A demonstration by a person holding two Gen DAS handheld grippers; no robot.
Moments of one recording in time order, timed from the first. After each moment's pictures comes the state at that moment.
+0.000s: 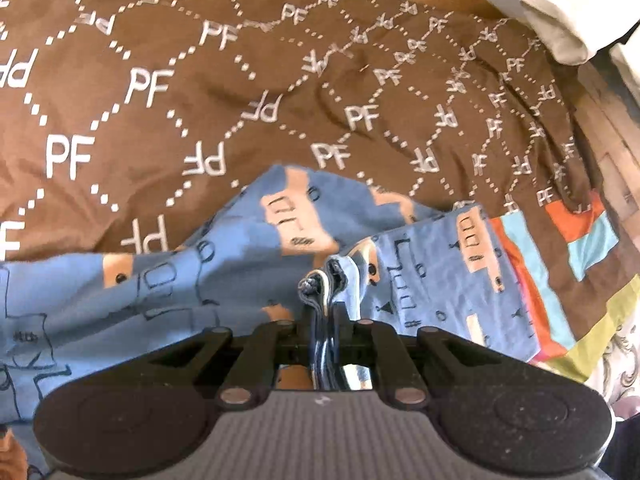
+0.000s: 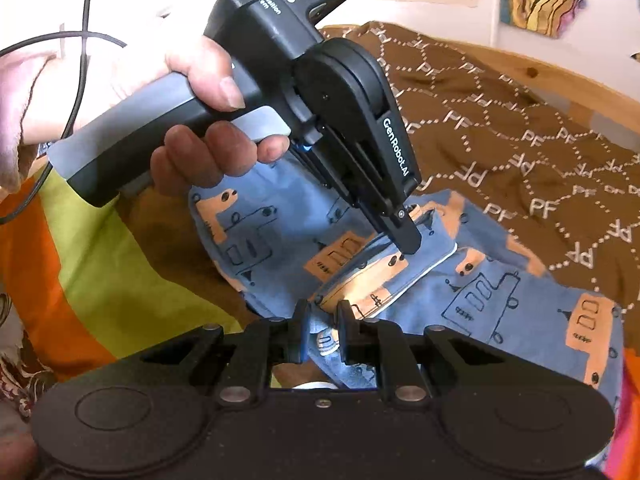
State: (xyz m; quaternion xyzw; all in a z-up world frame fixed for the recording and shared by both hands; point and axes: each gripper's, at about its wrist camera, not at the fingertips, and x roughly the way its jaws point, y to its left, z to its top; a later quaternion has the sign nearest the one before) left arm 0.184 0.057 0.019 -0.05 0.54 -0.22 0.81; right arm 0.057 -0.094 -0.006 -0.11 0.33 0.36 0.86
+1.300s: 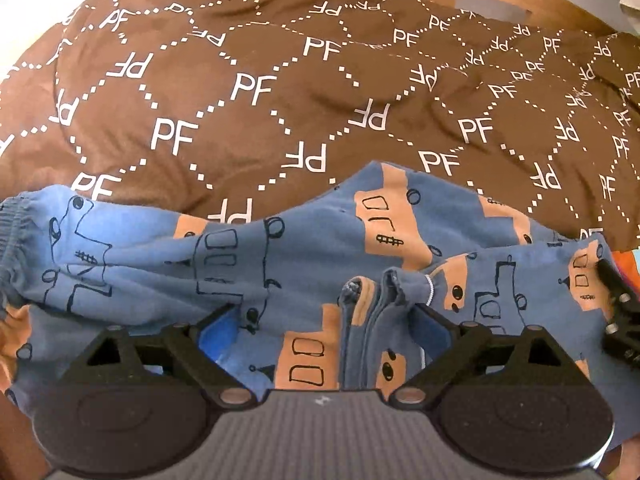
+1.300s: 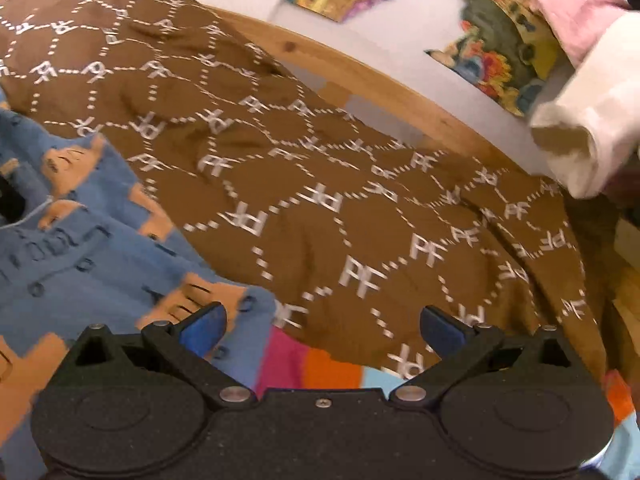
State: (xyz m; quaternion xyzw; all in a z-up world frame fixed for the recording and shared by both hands) left arm 0.156 0.015 -0.004 0.01 0.47 0.03 0.88; right arm 0.142 -0.214 -0.033 -0.24 0.25 0.03 0.94
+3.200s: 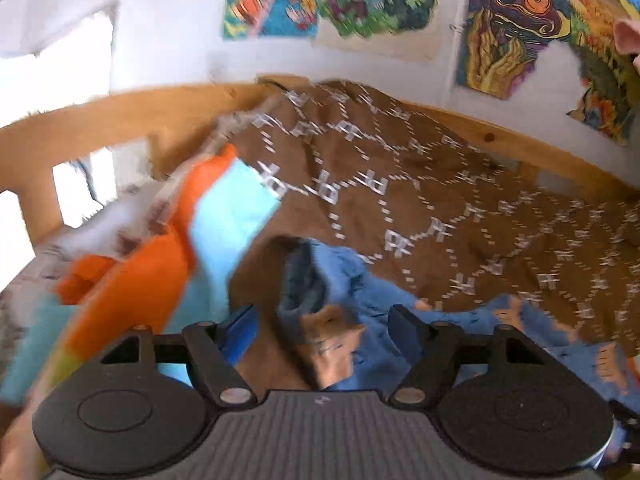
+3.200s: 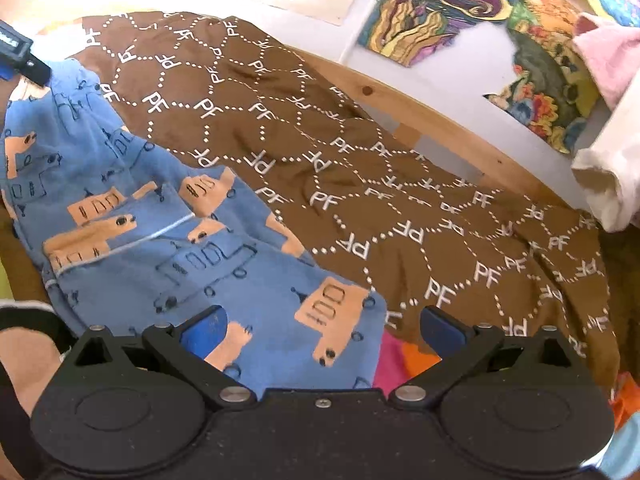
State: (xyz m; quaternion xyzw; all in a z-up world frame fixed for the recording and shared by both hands) left arm 0.059 0.156 0.051 -0.09 0.28 0.10 0.95; right arm 0.078 -0.170 -0.009 -0.24 0.24 0.15 0.93
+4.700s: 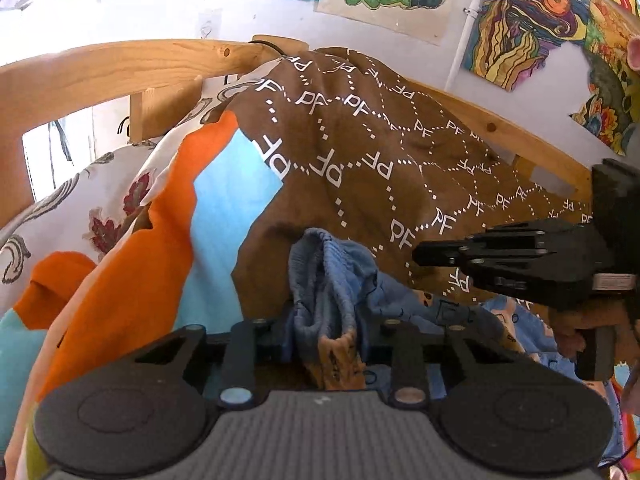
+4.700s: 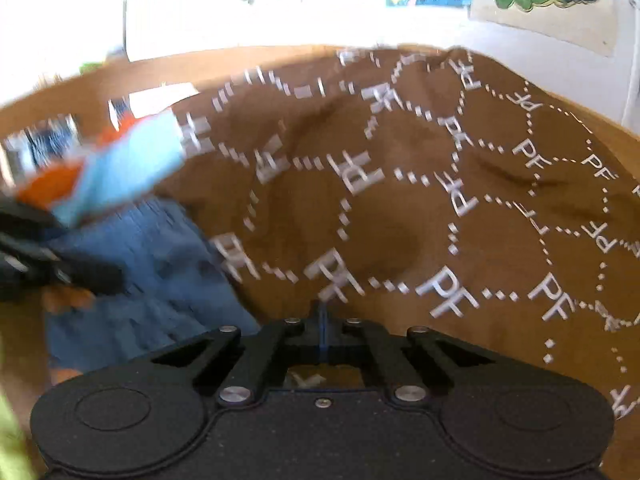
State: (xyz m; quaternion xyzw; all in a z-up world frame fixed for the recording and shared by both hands) left arm 0.078 0.188 0.042 -0.14 0.32 0.07 0.94; right arm 0.247 0.005 0.023 -0.13 0.28 0.53 0.79
